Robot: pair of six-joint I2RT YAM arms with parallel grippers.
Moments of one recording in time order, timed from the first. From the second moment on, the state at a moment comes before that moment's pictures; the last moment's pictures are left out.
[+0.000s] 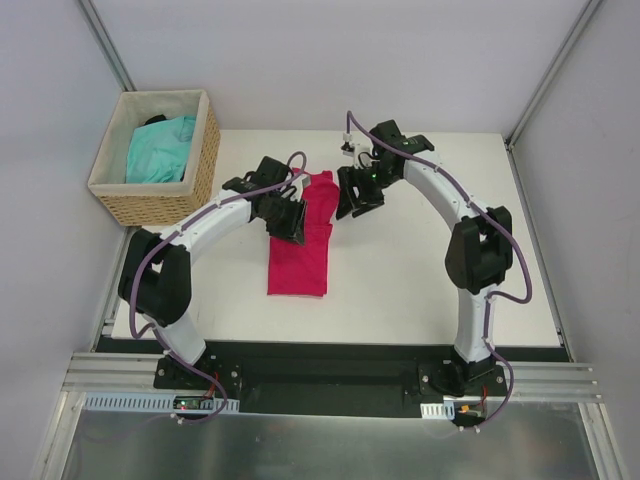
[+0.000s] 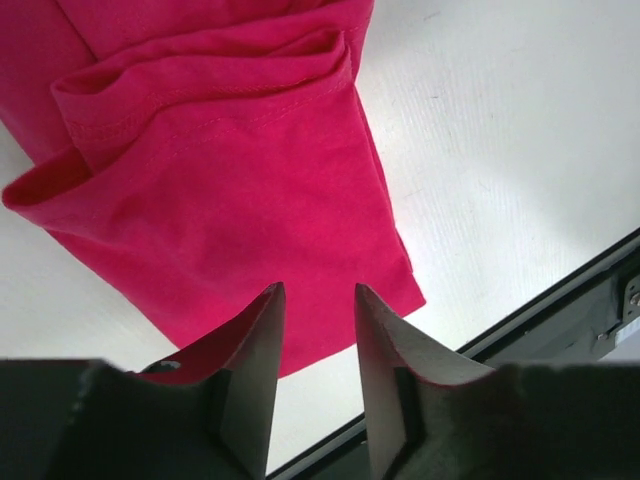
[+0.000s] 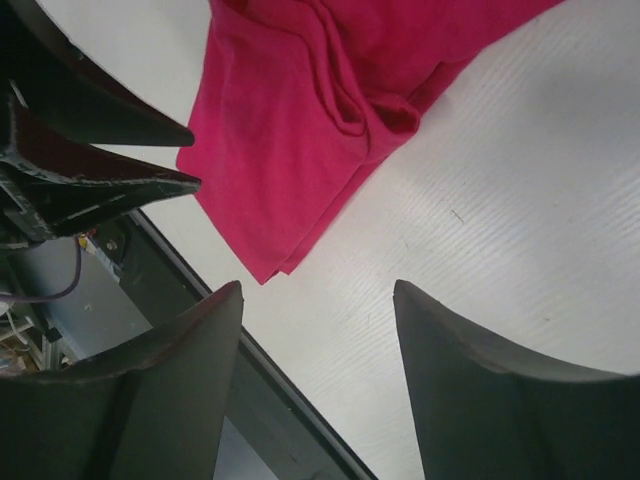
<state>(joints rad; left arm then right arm) -0.47 1.70 1.31 -0.70 0.36 -0.22 0.44 2.04 1.89 -1.04 -0.58 0.03</state>
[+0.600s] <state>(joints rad) -0.47 1.68 1.22 -0.74 0.23 -0.28 0.44 1.97 1.62 -1.12 -0.65 0.00</state>
